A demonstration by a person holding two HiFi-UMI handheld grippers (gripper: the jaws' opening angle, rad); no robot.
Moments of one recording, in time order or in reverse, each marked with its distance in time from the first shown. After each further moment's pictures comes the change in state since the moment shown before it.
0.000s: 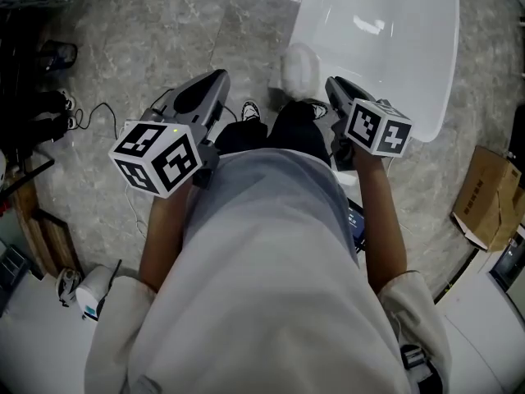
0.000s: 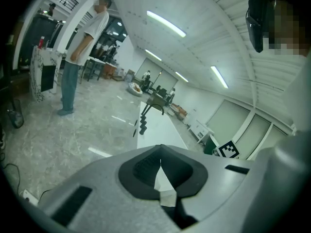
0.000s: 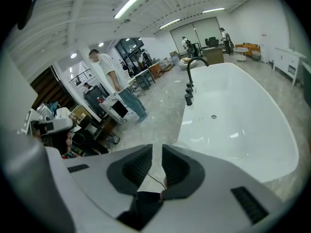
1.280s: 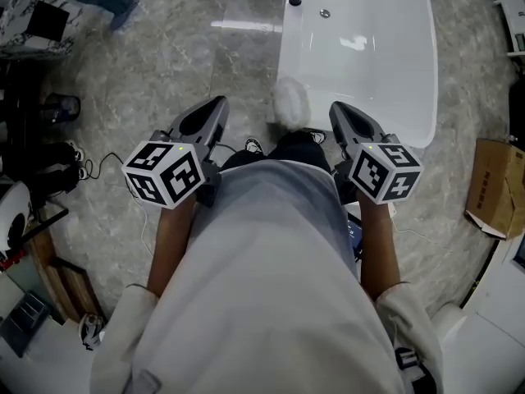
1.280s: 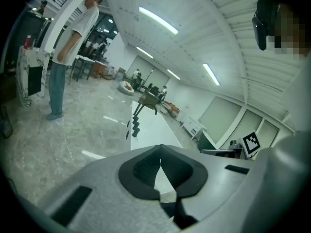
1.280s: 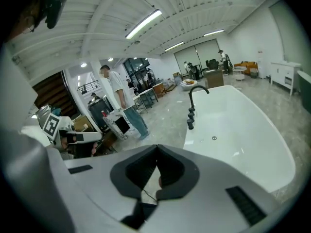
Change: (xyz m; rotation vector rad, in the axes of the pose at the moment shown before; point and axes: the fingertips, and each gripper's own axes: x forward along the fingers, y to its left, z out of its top) left arm 0.028 -0.007 0.026 0.064 0.027 -0.087; right arm -0.072 0.030 0.055 -0.064 -0.237 -0.001
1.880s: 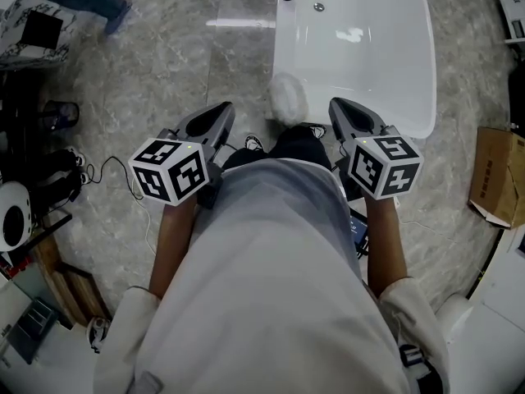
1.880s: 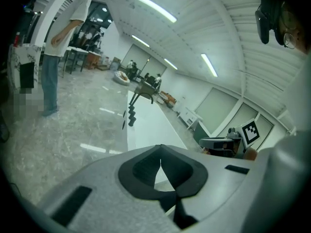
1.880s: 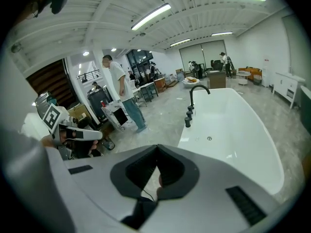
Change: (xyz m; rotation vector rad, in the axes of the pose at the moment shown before) left arm 0.016 -0.016 -0.029 0.015 0.129 -0.045; right arm -0.010 -0.010 -0.004 -0.087 0.067 -0.034
